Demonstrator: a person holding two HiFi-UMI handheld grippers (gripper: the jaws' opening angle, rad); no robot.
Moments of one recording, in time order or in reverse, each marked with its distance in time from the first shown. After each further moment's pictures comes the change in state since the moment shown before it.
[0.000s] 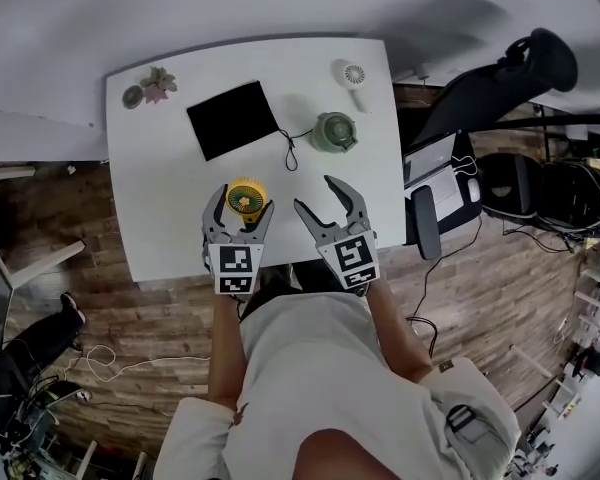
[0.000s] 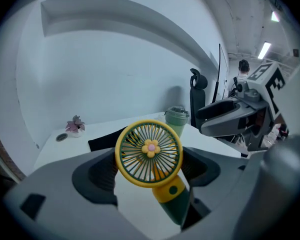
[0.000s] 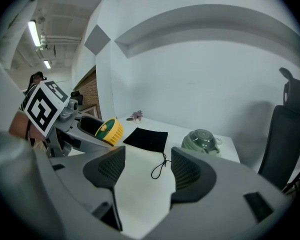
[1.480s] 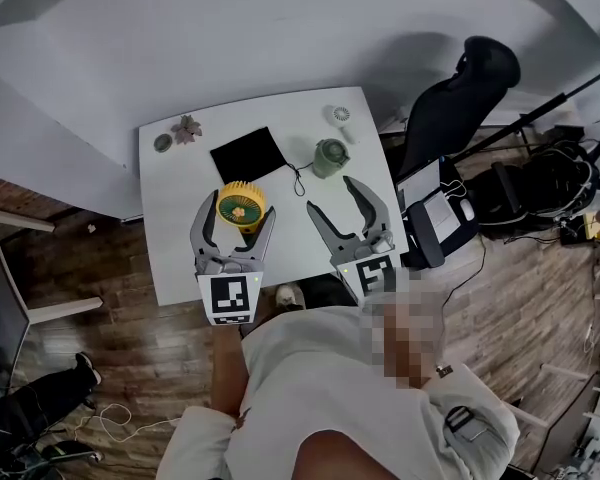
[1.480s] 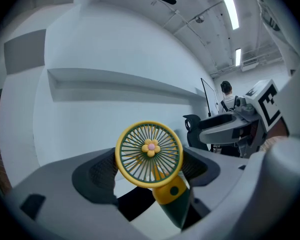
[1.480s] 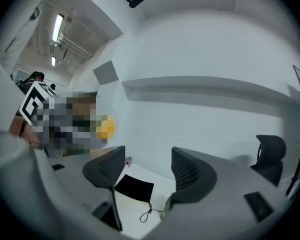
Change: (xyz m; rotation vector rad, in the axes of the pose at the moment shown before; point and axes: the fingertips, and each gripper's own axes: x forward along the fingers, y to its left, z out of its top) left arm -0.158 0.012 0.152 0.178 -0.483 0.058; right arm -0.113 0.043 0.165 -0.165 -0.428 -0.209
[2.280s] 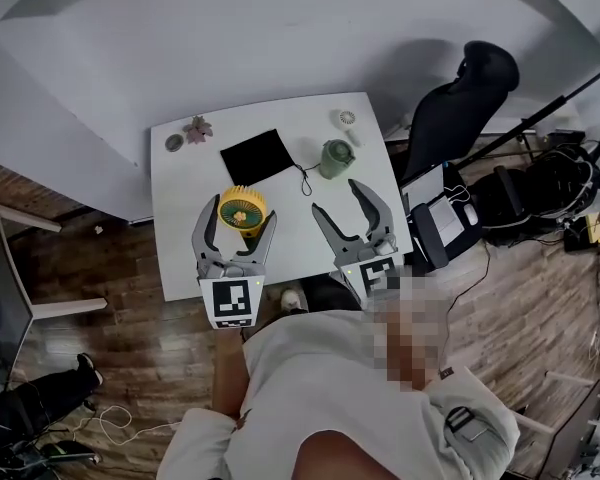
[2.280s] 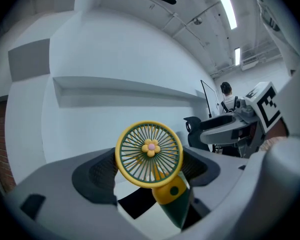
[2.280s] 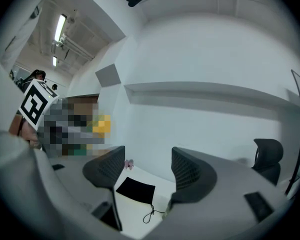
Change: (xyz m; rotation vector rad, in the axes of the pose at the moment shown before) left arm -0.034 0.004 0.009 0.020 -0.027 0.029; right arm -0.018 0.017 0.003 -0.007 -0.007 -0.013
